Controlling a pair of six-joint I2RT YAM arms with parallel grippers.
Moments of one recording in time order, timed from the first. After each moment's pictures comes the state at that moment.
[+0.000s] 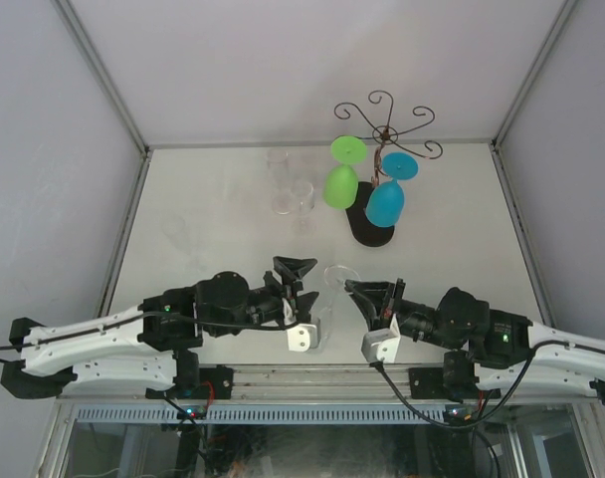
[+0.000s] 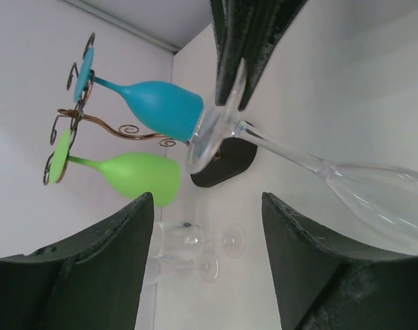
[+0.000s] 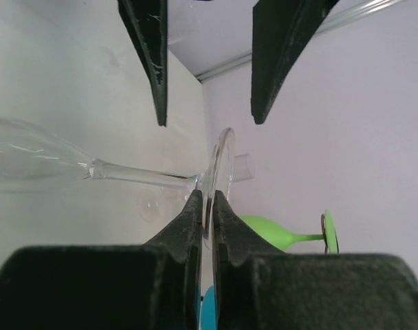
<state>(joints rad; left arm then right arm) -1.37 0.87 0.96 -0.34 -0.19 0.86 1.38 0.55 0.67 -0.22 0.16 -1.08</state>
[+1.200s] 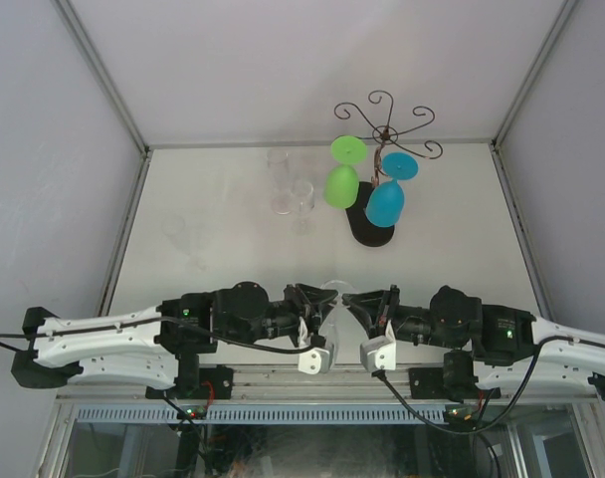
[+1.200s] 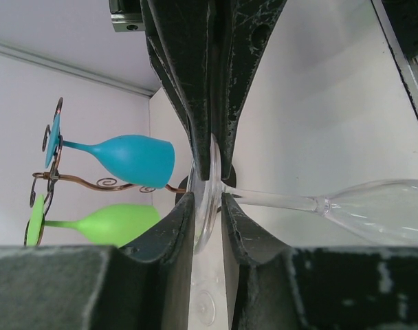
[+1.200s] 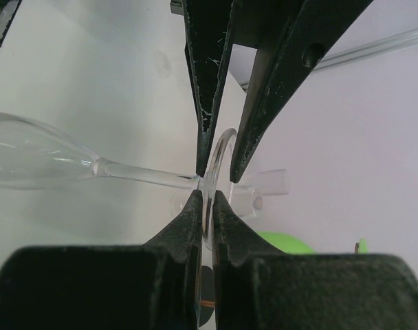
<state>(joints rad) -1.44 0.95 0.96 -0.28 -0.11 0.91 1.41 0.60 0.77 -0.41 0.07 -1.05</state>
